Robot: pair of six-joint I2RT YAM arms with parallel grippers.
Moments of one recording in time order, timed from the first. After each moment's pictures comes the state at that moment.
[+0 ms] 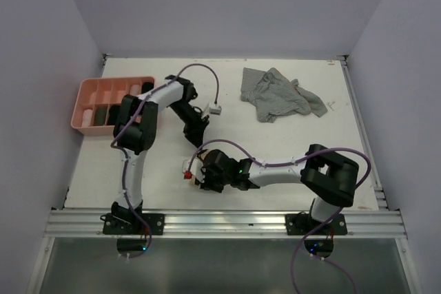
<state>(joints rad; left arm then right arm) -0.38 2.24 1.66 -1.38 0.85 1.05 1.18 1.71 0.85 0.03 -0.15 -0.23</state>
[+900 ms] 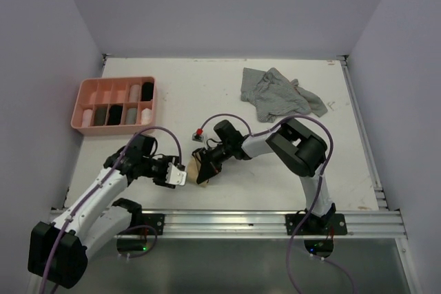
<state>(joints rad) -0.30 0.88 0.53 -0.75 0.73 1.32 0.83 2.07 1.01 0.23 -0.98 0.28</state>
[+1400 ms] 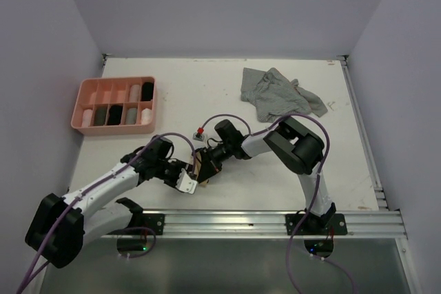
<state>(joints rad) -0.50 1.02 0.47 -0.53 0.69 1.34 0.81 2.12 1.02 0.28 -1.05 0.35</state>
